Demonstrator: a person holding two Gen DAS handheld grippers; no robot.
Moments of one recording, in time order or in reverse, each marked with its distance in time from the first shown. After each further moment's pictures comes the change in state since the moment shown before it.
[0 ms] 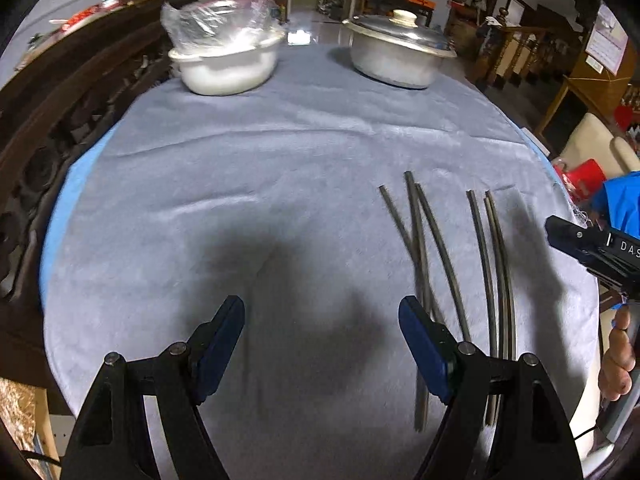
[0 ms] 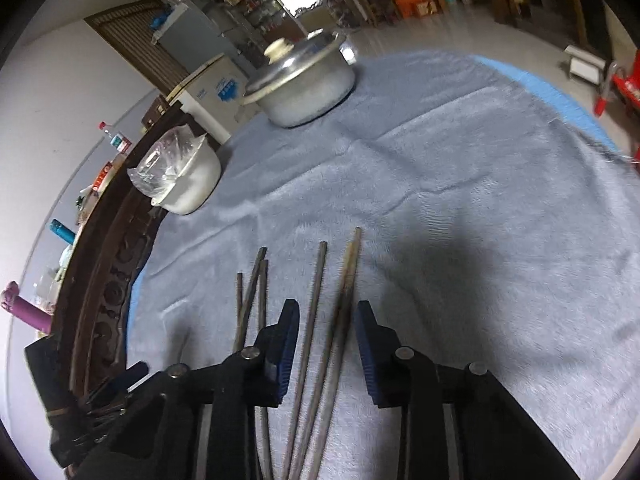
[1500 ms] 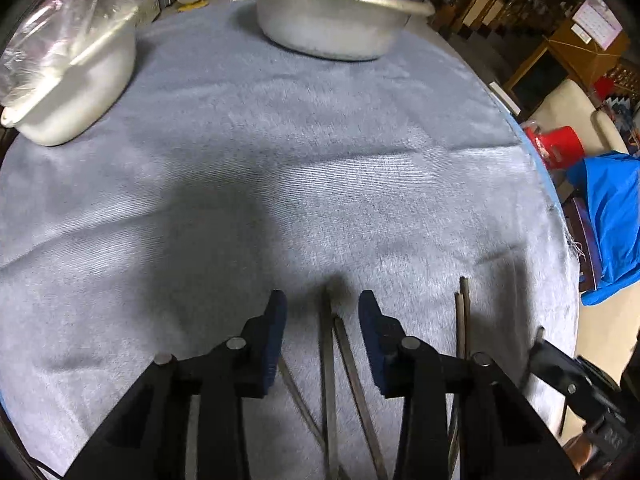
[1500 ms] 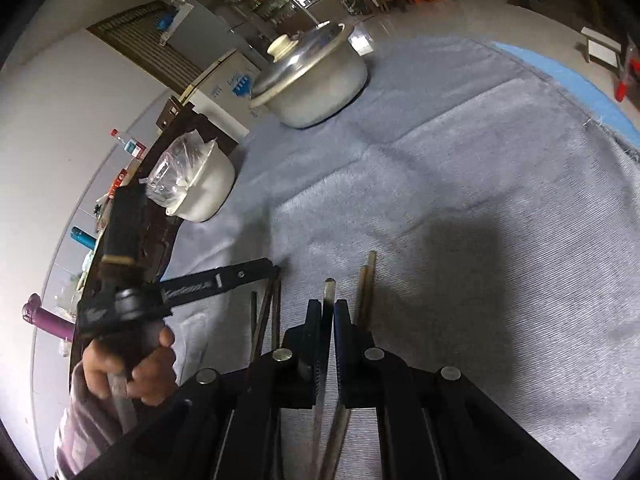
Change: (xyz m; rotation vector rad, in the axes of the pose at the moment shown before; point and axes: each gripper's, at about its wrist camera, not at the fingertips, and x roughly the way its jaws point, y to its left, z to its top) left arm 0.120 -0.075 0.134 0.076 0.240 -0.143; right arm 0.015 -0.012 0.030 0.018 0.023 0.084
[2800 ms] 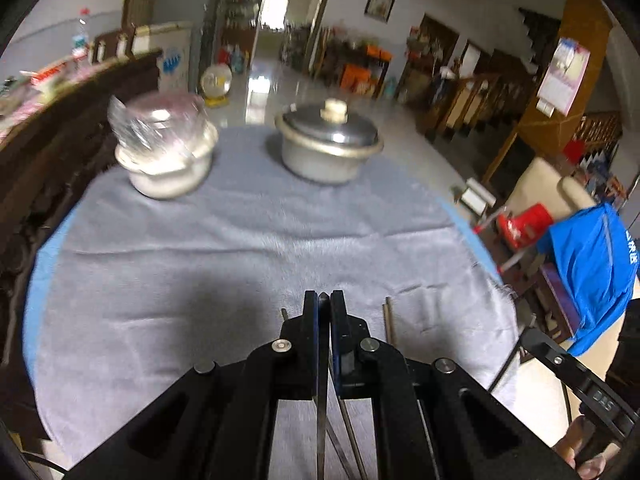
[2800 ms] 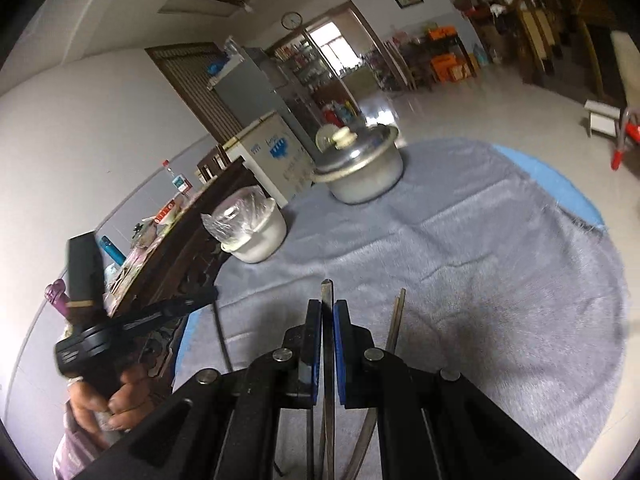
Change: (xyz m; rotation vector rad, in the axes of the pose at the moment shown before) left arm -0.183 -0.003 -0.105 -0.052 -0.467 -0.031; right arm -0.125 0.063 -0.054 -0.136 -0.295 0.024
